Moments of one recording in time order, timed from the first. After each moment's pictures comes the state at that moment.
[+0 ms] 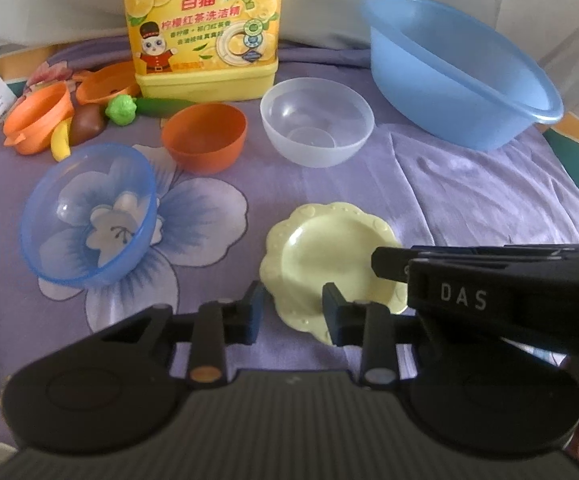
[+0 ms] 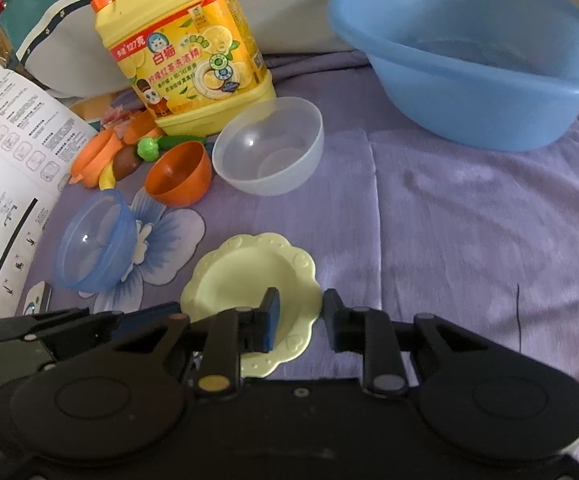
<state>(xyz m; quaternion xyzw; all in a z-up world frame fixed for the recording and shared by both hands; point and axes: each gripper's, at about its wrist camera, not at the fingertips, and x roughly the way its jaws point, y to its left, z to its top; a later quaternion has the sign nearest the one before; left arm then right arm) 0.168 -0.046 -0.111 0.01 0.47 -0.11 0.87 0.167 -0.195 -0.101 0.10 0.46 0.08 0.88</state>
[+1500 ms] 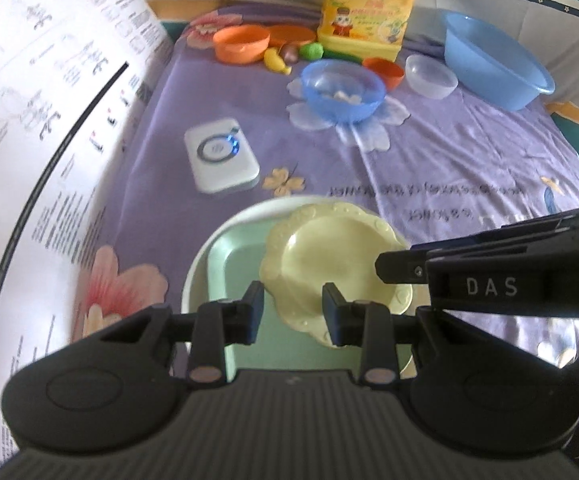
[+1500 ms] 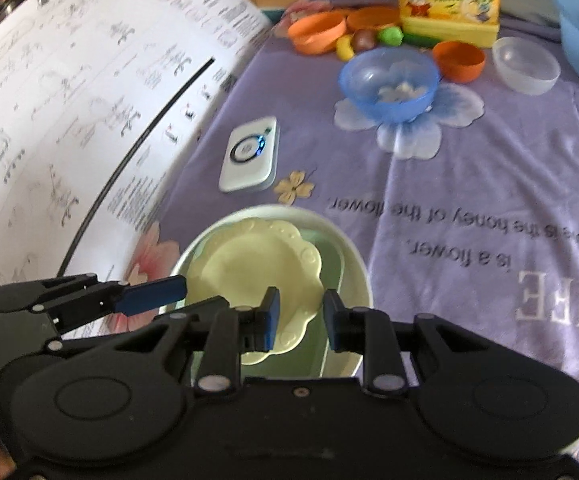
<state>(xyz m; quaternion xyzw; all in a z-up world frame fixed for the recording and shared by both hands) -0.024 0.162 -0.056 -0.01 0.49 -0.06 0.87 0.009 0.015 -0.057 0.03 0.52 0.21 0.82</state>
